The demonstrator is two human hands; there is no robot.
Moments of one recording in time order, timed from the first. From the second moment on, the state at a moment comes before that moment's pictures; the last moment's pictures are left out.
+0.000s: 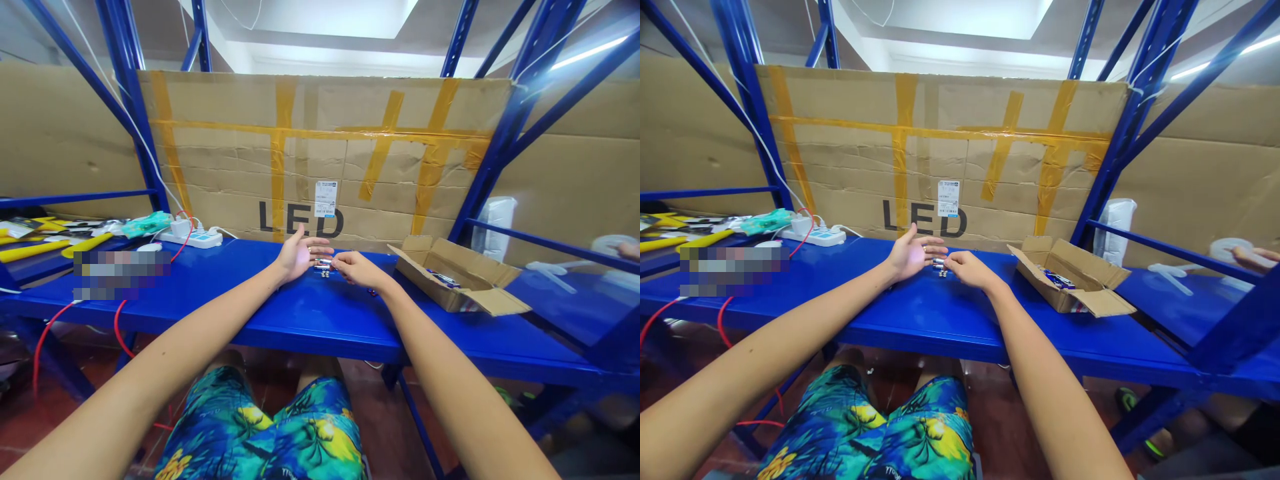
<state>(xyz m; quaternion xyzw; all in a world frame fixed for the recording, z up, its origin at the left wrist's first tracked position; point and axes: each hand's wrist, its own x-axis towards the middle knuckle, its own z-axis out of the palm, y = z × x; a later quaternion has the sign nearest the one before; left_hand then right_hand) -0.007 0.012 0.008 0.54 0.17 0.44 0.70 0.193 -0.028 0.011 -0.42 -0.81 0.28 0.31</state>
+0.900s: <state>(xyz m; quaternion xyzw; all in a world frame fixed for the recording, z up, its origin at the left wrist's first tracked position) -0.005 0.008 0.009 0.55 0.18 0.44 0.69 0.194 -0.024 0.011 -0.42 -0.81 0.19 0.35</state>
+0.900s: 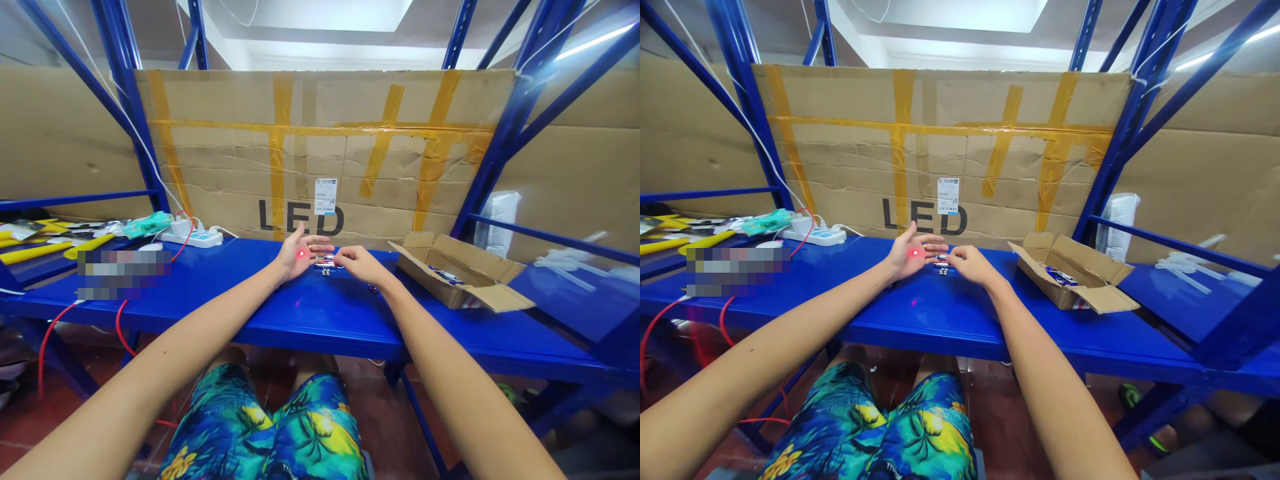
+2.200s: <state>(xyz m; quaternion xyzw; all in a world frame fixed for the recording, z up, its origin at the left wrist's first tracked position) -0.002 0.007 0.009 0.58 0.20 0.42 0.67 0.194 -0.025 0.012 -0.42 -0.81 0.23 0.33</state>
